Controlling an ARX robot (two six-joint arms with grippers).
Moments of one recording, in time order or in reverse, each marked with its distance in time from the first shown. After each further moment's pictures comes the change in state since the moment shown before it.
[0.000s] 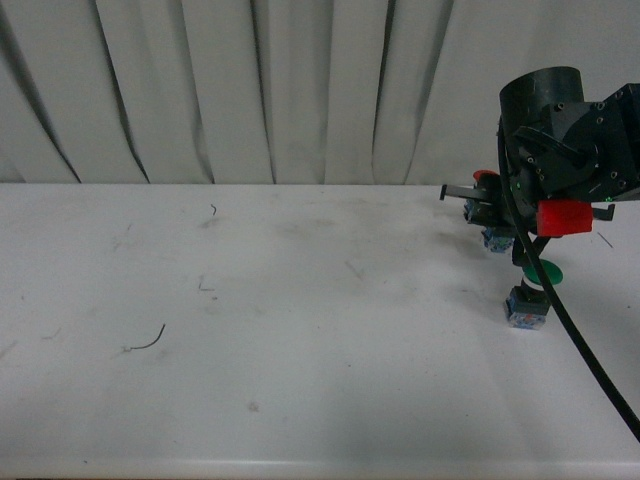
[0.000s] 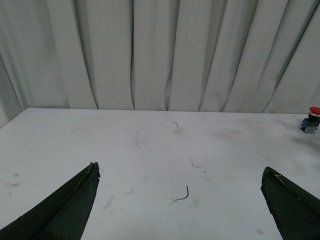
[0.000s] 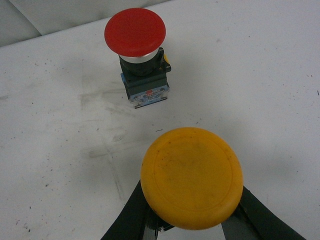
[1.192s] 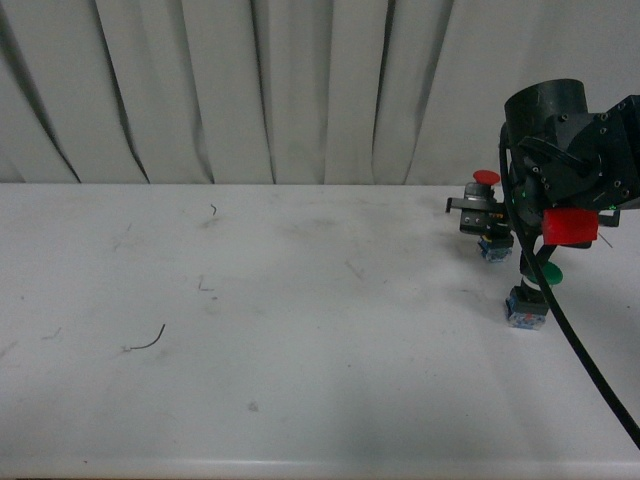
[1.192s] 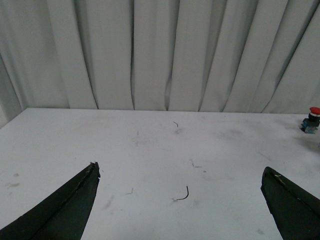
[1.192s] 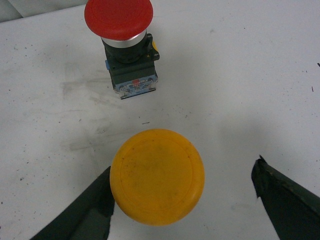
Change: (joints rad) left arm 0.000 0.000 0.000 0.000 0.000 0.000; right arm -0.014 0.017 0.000 -0.013 -0.004 -0.043
